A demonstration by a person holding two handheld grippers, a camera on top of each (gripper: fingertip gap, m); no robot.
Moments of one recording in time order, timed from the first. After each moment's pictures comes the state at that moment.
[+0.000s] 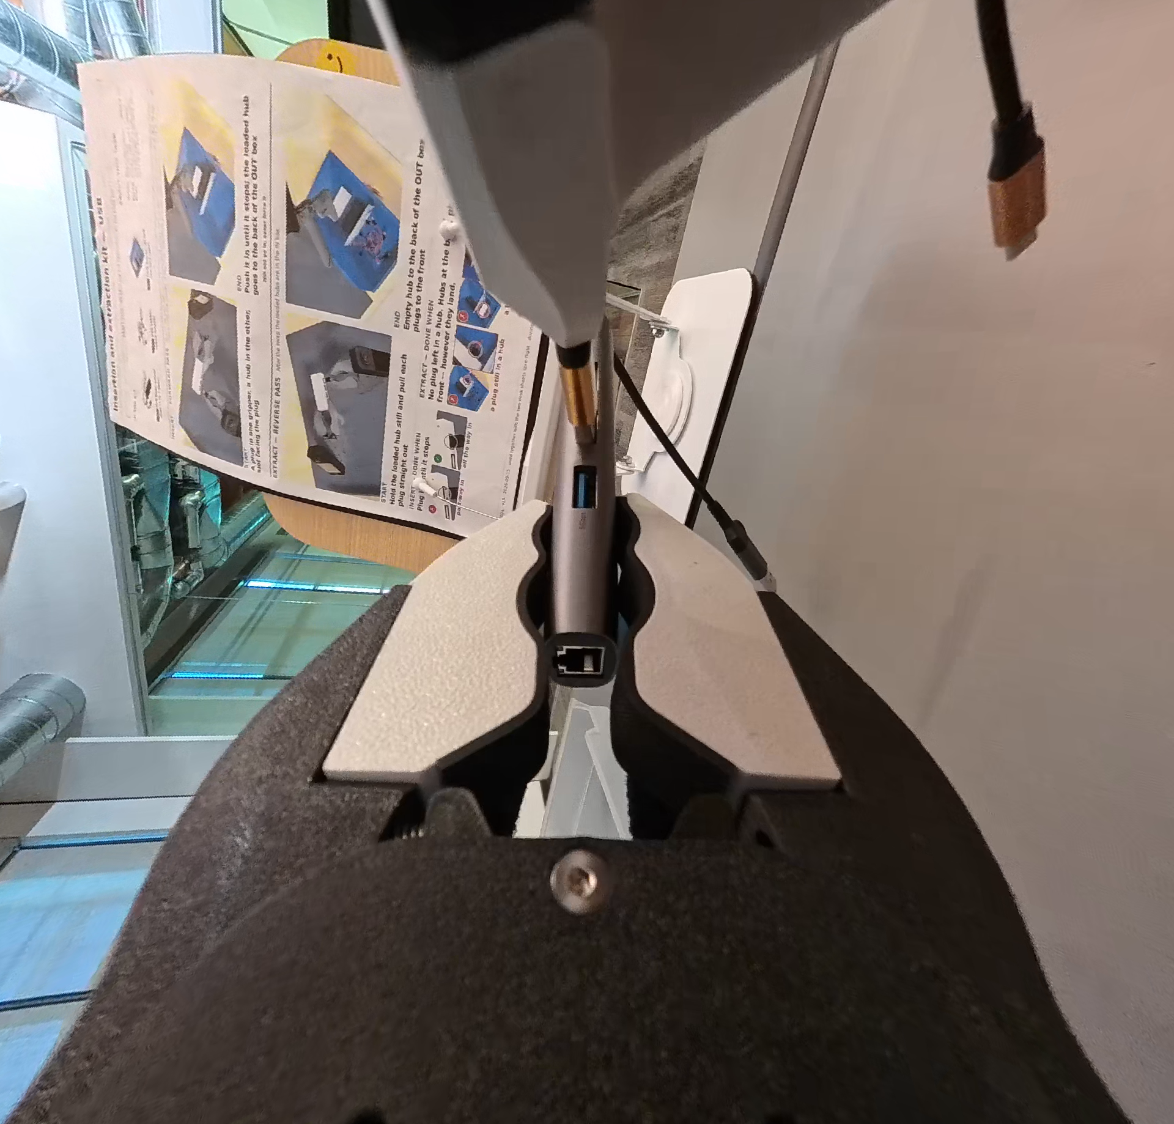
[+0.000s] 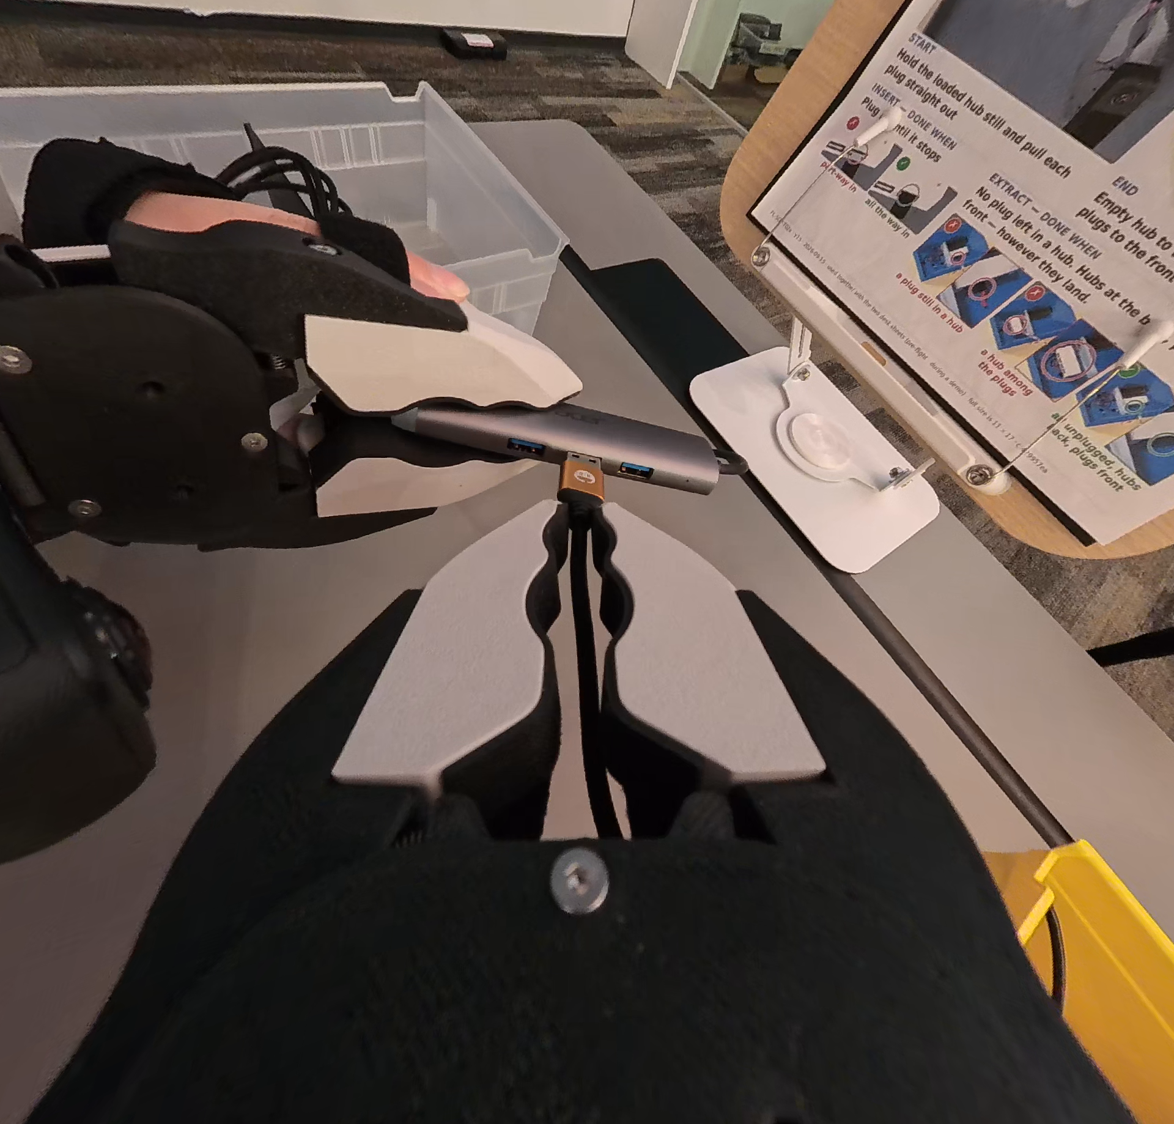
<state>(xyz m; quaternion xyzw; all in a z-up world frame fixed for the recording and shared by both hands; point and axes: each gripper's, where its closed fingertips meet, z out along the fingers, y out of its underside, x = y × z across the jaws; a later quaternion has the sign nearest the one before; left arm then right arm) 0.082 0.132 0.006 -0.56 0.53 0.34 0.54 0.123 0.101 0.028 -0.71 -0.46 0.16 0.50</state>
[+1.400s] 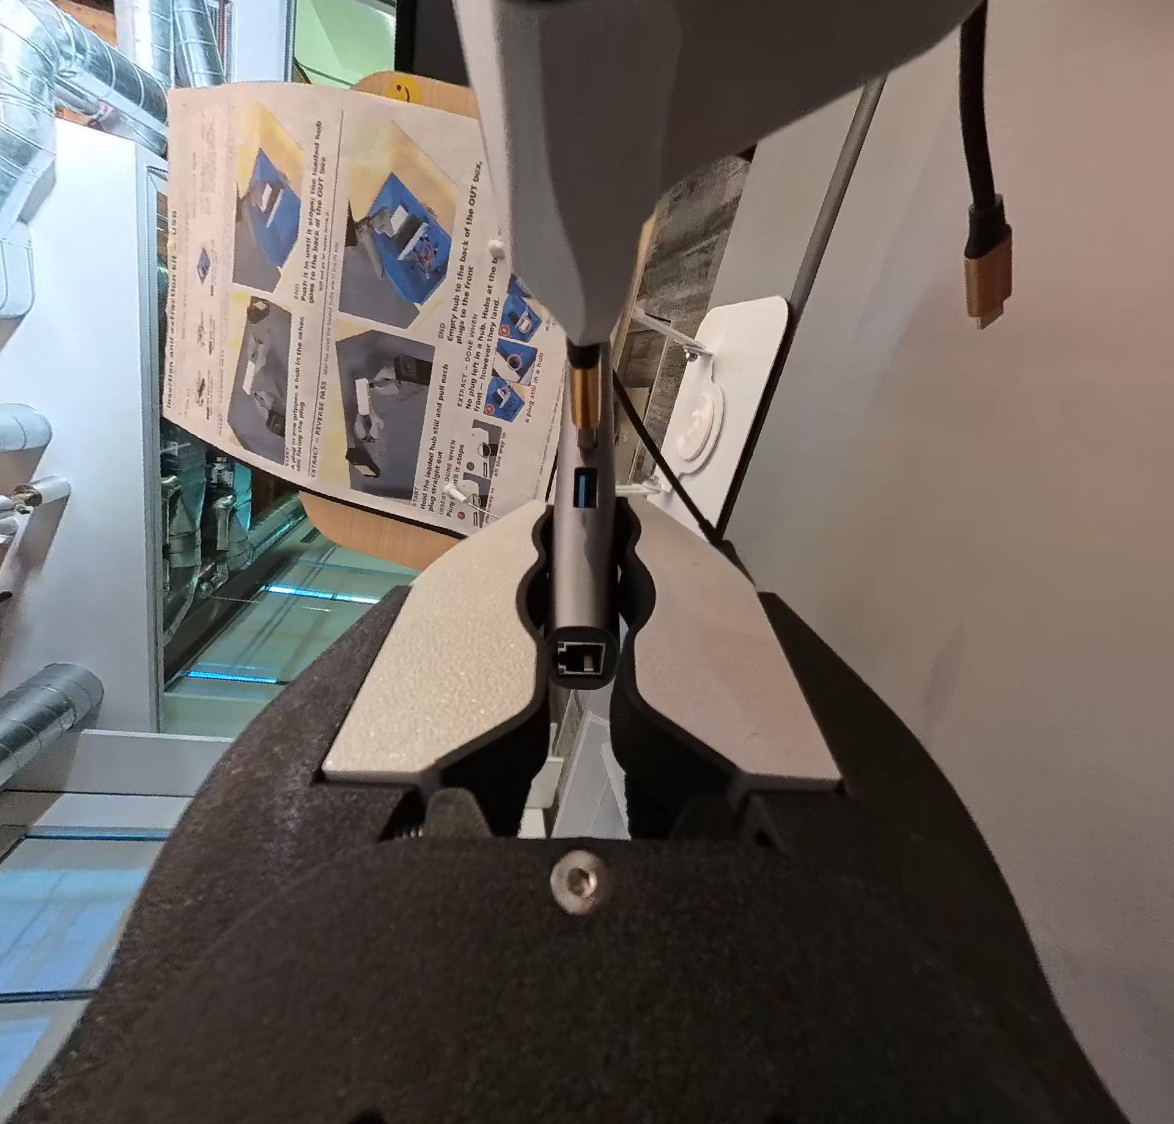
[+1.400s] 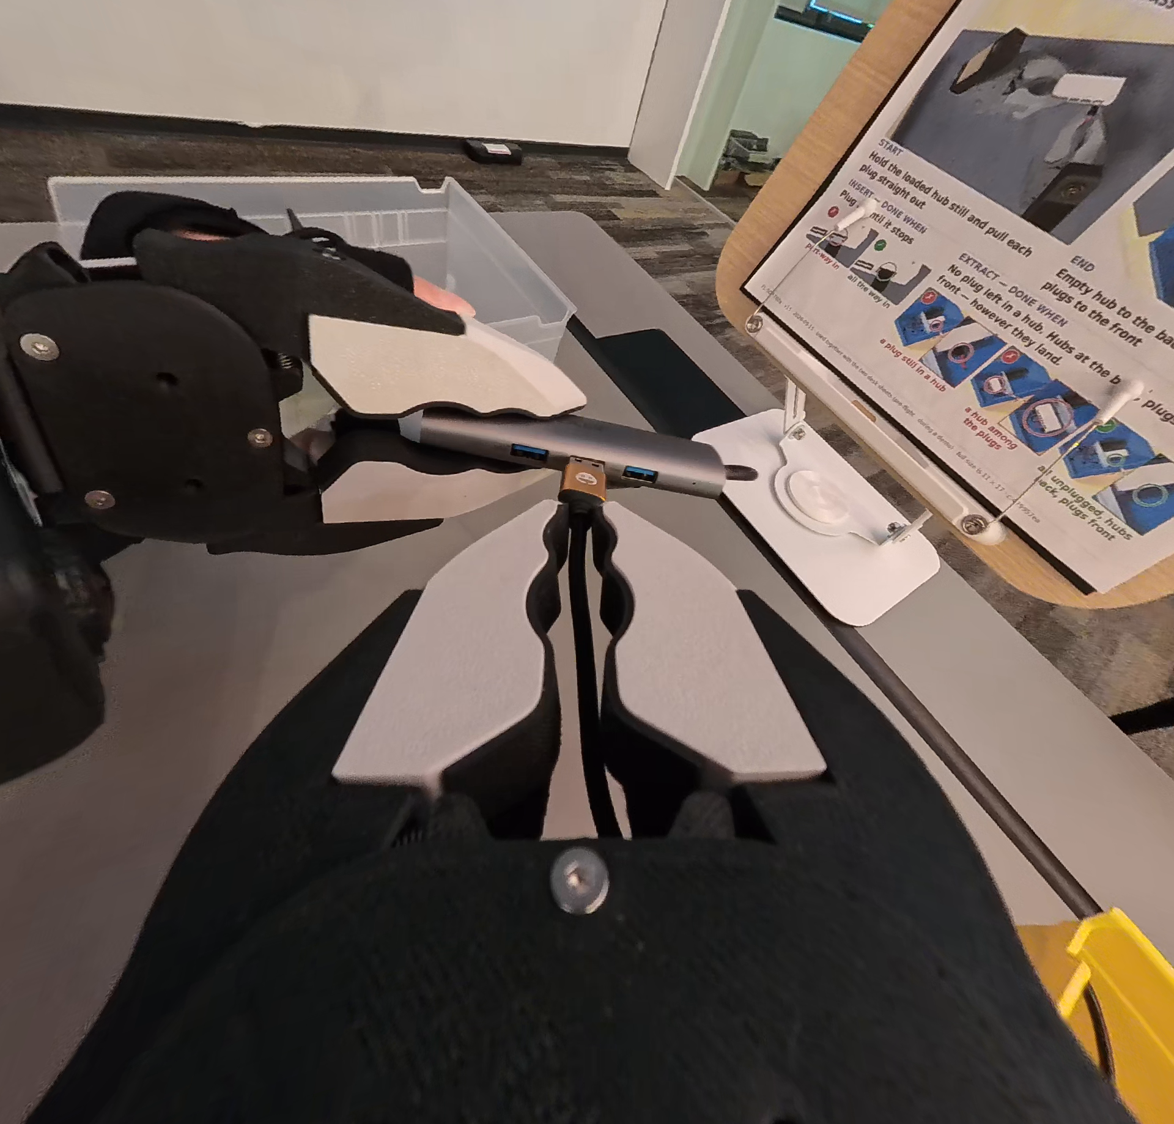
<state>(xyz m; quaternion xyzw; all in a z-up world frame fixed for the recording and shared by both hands) 0.079 0.131 0.018 -0.54 0.52 0.33 0.57 0.118 0.100 0.037 -0.68 -0.45 0.19 0.54</state>
